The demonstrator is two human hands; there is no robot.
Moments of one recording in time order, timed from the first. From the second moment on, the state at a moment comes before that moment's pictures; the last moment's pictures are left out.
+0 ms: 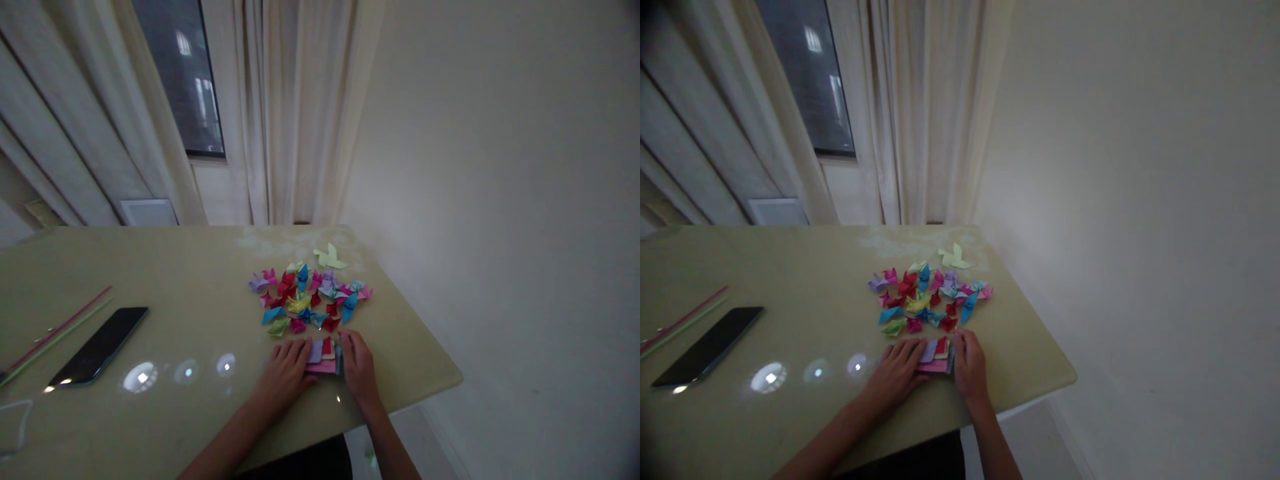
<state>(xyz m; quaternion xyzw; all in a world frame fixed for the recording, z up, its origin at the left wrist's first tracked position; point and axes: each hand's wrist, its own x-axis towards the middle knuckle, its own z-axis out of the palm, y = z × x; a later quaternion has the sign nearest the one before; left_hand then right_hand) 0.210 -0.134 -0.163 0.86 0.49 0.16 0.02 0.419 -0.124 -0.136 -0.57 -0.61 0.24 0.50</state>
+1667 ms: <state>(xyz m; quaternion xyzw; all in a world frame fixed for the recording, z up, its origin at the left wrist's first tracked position) 0.193 -0.114 -0.126 0.57 0.47 0.57 0.37 0.326 -0.105 -0.001 -0.24 -0.84 -0.11 0.46</state>
